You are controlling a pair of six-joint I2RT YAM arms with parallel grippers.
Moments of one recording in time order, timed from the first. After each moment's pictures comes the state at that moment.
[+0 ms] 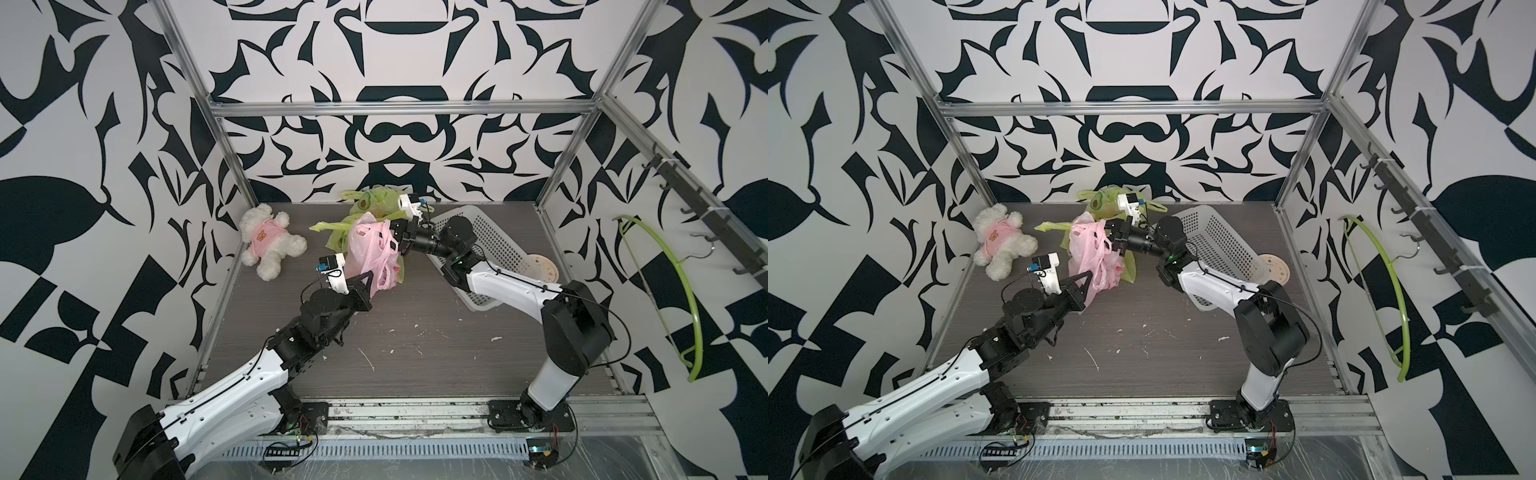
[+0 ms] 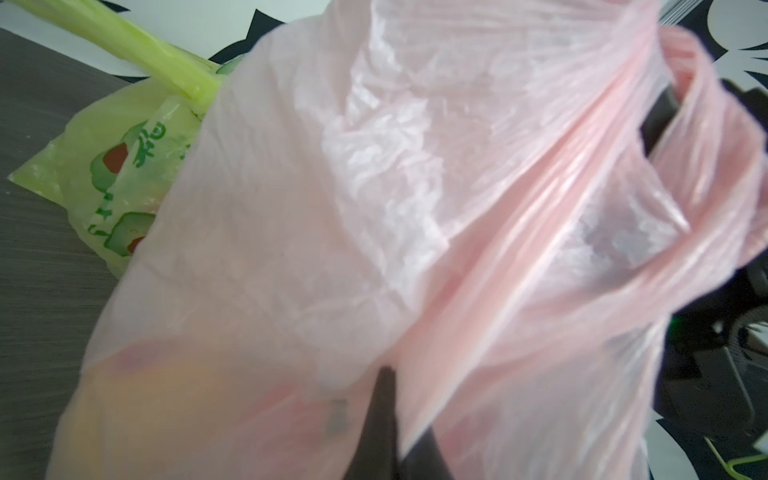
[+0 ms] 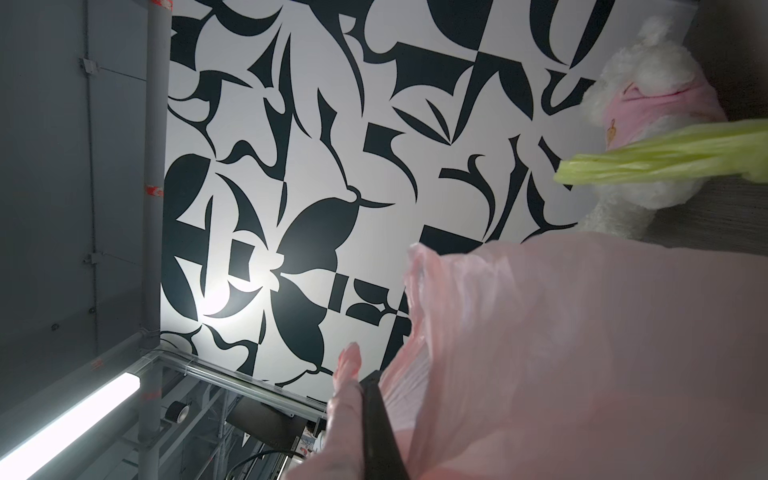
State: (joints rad) left arm -0.82 0.86 0.53 0.16 -0.23 -0.74; right arm 0.62 1.72 1.19 0.85 -0.79 1.55
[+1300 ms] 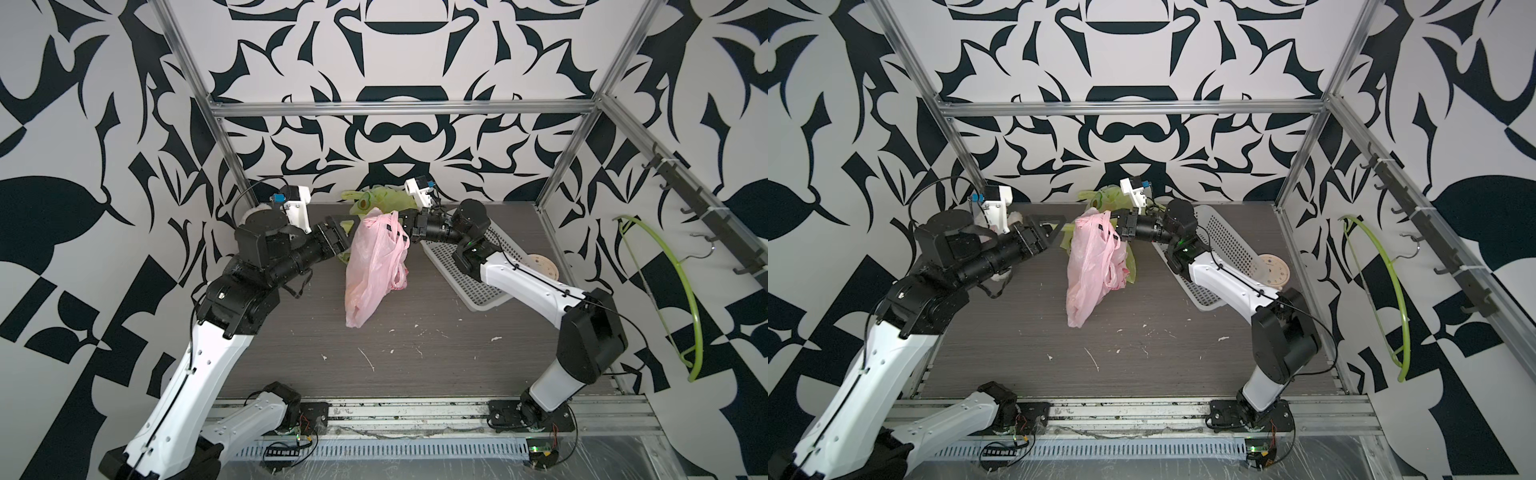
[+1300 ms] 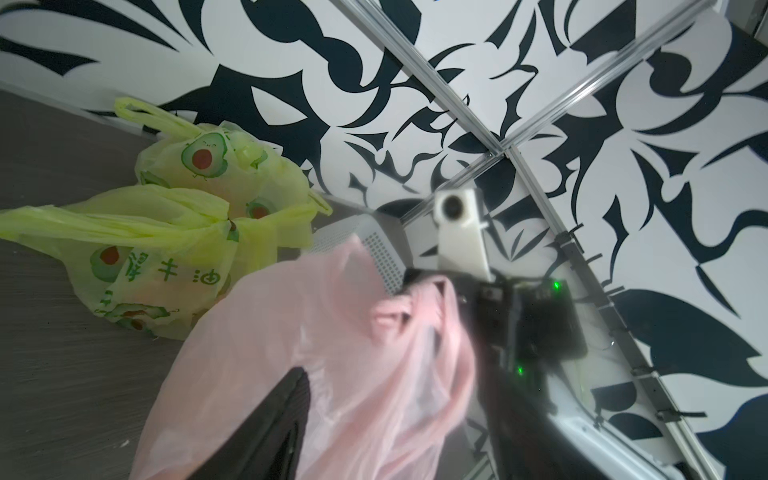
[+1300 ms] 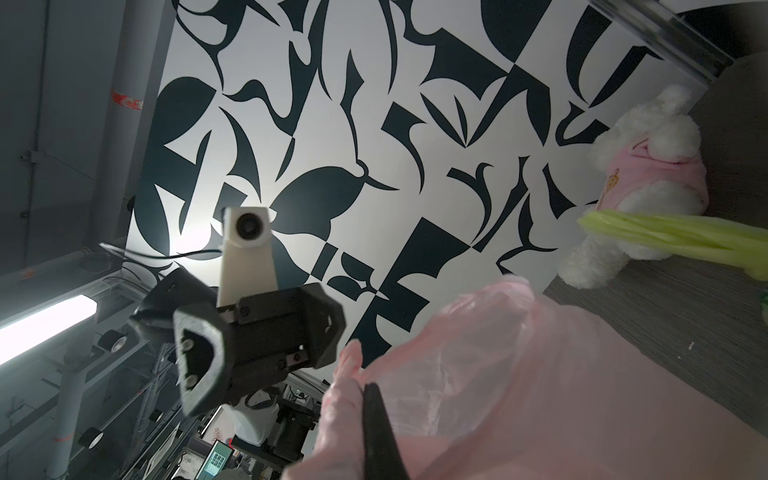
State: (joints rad) left arm -0.43 1.01 1.38 -0.58 0.28 -0.80; right arm 0.58 1.63 1.29 0.62 -0.93 1.25
